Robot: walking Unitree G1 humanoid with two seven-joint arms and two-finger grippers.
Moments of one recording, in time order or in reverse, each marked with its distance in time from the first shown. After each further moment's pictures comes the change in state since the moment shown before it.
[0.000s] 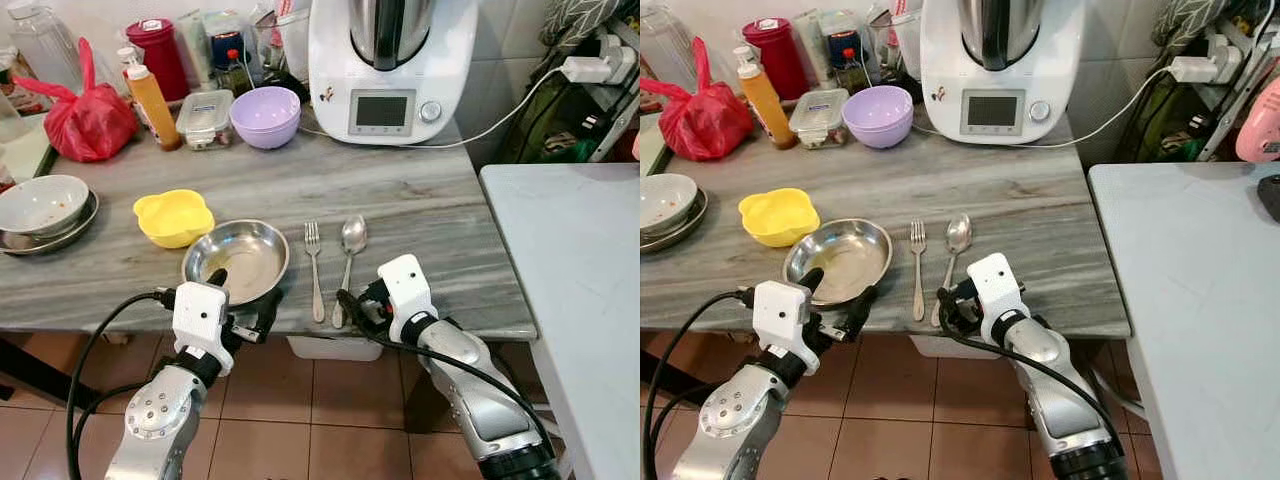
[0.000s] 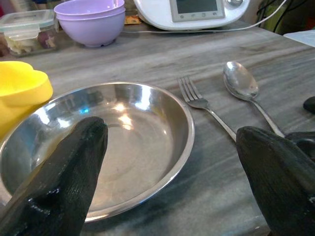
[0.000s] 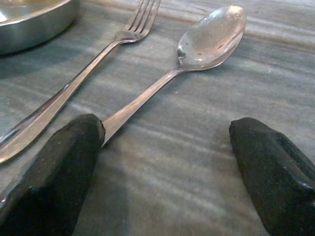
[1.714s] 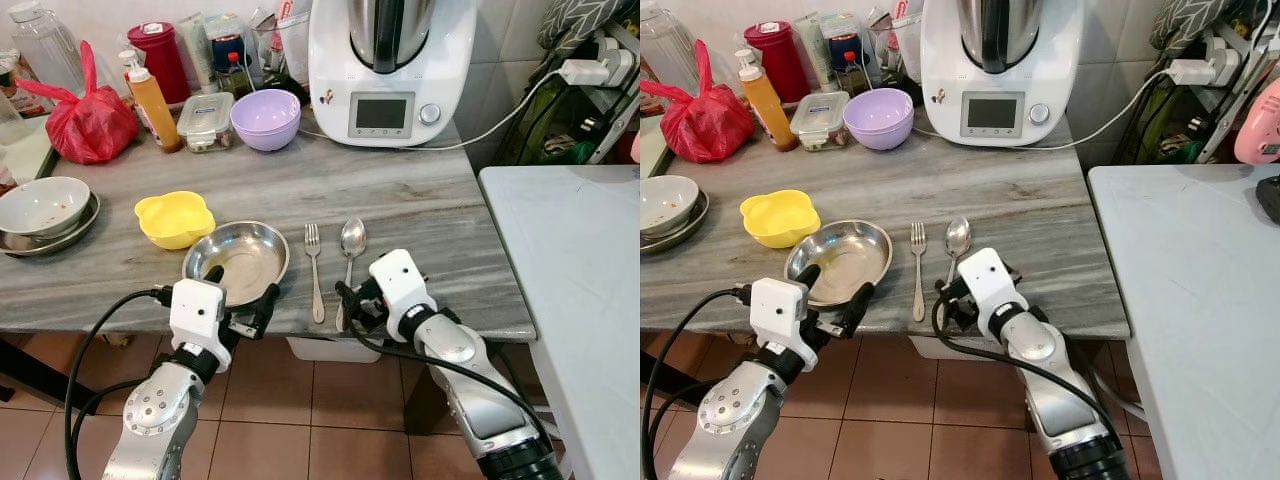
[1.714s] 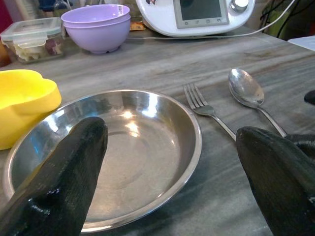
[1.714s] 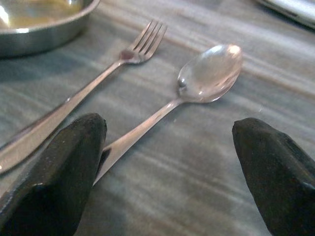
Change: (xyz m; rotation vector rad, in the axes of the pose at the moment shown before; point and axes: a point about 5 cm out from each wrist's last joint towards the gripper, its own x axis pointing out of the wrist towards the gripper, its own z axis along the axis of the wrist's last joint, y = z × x) left arm 0.002 0.004 0.002 0.007 -0.015 0.015; right arm 0.009 0.004 0.007 -0.138 -0.032 -0.028
